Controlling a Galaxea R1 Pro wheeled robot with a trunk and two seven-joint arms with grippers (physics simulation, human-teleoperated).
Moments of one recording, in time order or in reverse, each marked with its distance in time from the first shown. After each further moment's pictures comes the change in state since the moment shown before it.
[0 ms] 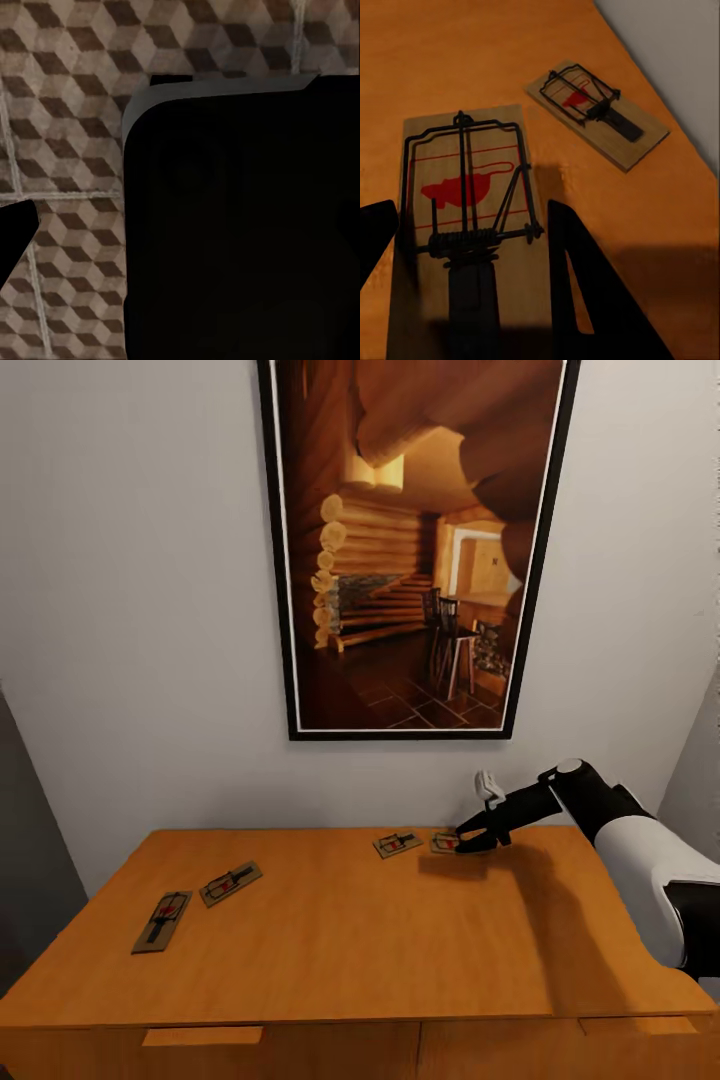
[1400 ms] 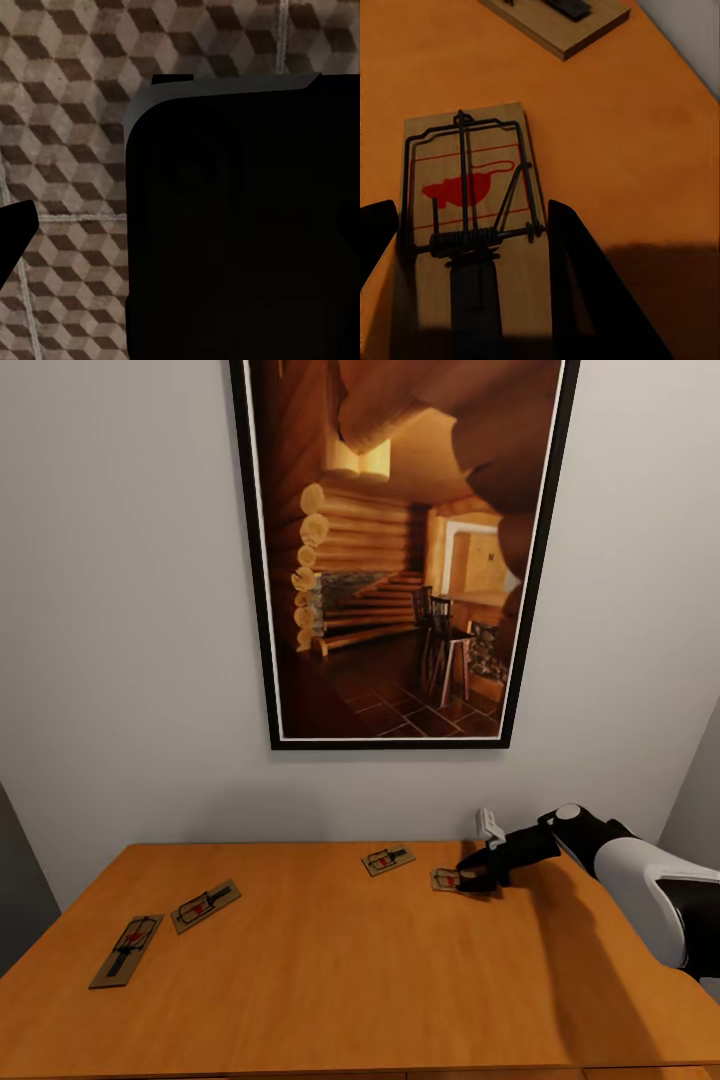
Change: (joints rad) left arm 0.000 0.002 0.000 0.002 0.000 0.000 0.001; right arm 0.000 -0.002 0.003 0.323 0.007 -0.299 -0.180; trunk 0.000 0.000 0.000
